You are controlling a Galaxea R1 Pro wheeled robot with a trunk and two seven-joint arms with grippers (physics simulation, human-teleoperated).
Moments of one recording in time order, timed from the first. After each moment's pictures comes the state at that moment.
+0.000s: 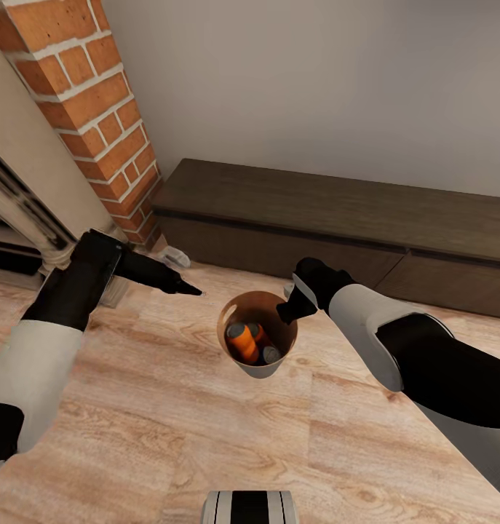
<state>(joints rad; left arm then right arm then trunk) -1.17 0.21 -0.20 -1.10 -0.48 1.02 -1.35 -1.47 0.17 0.30 -0.08 0.03 1.04 0.27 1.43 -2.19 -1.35</state>
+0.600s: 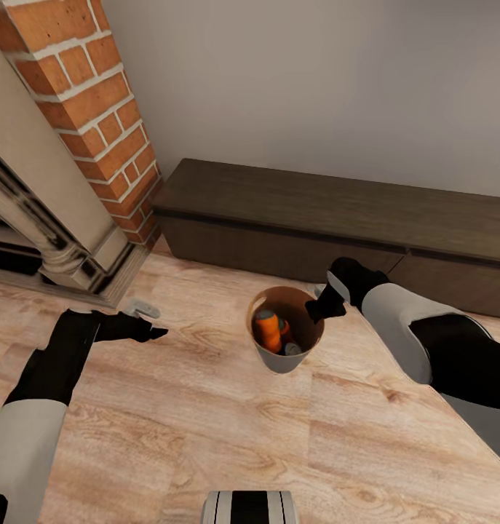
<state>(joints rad) -0.81 0.20 0.10 -1.11 -0.46 0.71 -0.88 -1.47 0.03 0.21 -0.07 0.03 1.04 0.27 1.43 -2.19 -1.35</state>
